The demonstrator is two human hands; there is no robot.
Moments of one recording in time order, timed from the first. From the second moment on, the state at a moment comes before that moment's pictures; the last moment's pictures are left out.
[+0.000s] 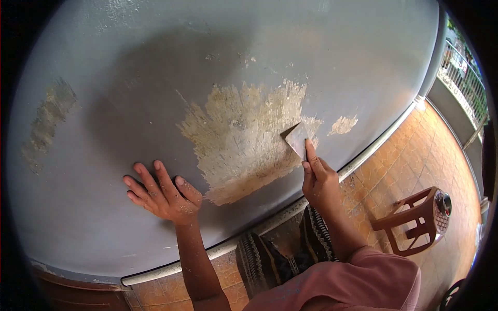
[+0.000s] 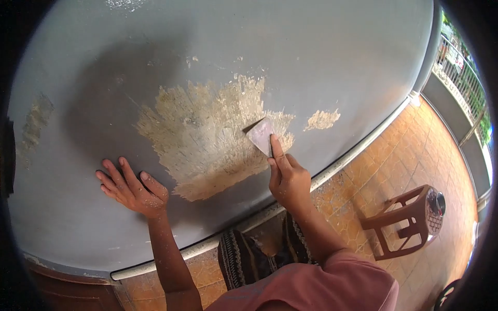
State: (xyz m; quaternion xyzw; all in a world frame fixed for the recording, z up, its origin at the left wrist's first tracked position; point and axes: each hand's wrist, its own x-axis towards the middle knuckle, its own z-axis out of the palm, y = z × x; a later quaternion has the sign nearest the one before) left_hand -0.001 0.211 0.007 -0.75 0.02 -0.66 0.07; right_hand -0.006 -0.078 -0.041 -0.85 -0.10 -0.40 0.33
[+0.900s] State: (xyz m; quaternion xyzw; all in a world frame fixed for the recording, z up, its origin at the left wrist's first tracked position) left_hand -0.005 0.212 0.007 -0.75 0.02 -0.66 0.08; right_hand -0.010 -0.079 -0.021 -0.84 -0.13 -0.36 0.38
